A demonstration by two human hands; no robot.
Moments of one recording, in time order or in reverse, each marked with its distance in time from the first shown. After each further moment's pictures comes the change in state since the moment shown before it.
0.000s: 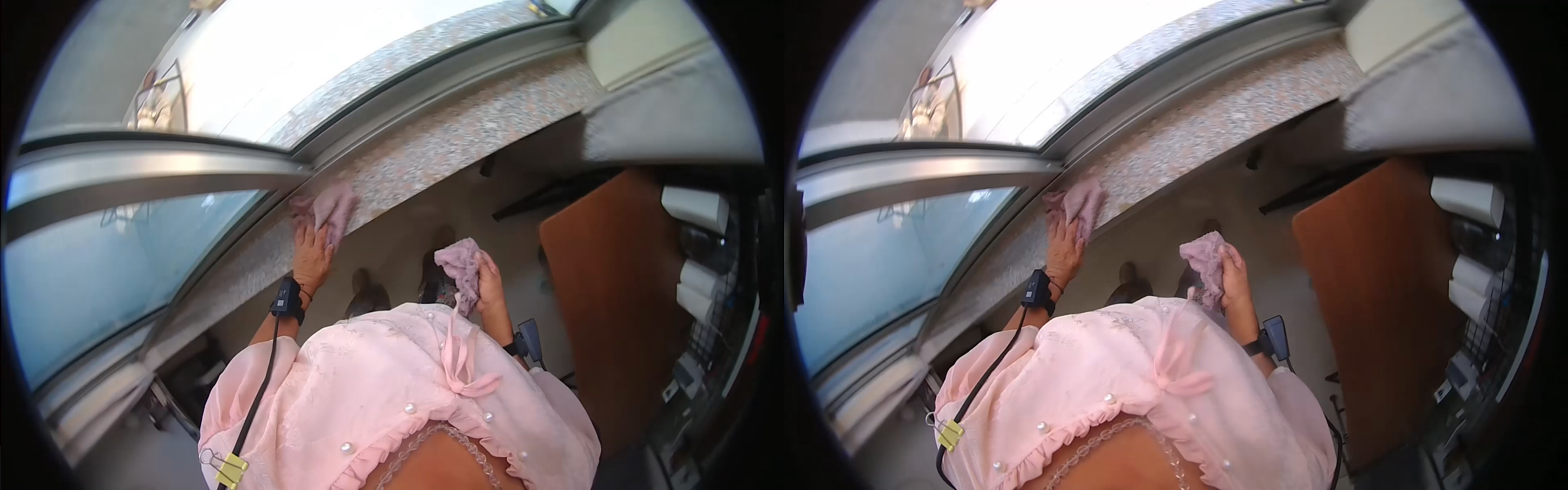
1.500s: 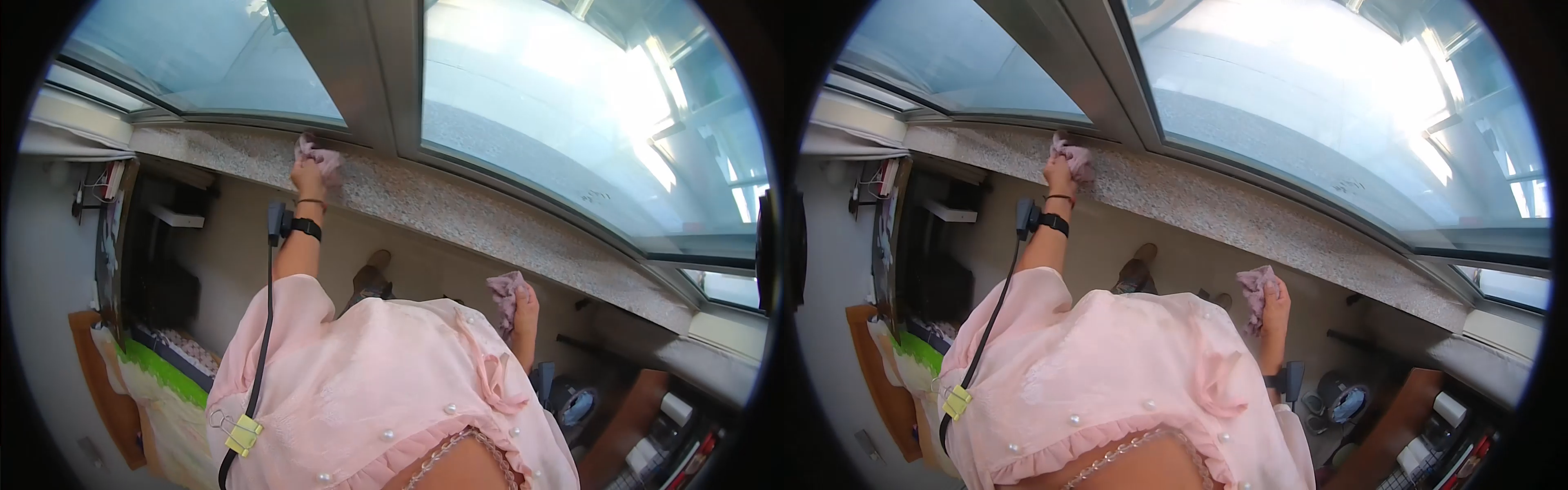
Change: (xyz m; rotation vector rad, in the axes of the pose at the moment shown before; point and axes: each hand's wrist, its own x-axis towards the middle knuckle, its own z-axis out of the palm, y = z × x) left_hand -0.287 -0.450 -0.067 -1.703 1.327 -1.326; right_hand -0.092 0.310 0.263 -0.800 -0.345 0.084
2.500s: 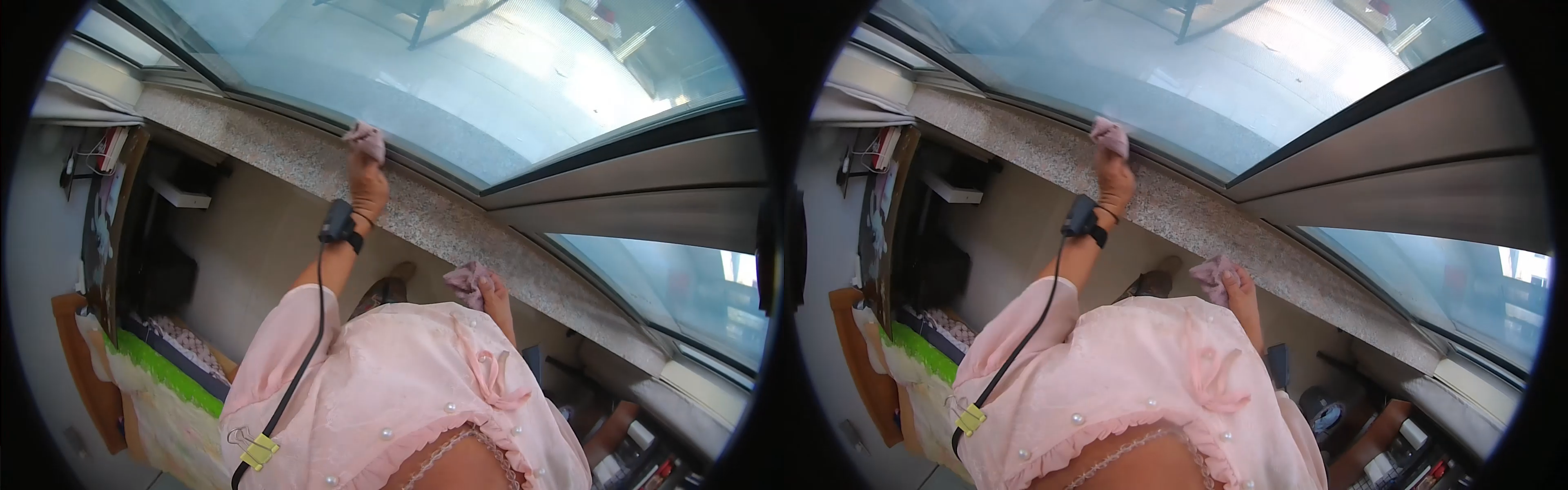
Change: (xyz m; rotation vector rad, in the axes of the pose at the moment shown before) left_hand 0.064 0.039 -0.018 1.019 -0.256 1.247; right_hand 0.044 0.000 0.216 -0.018 -0.340 0.184
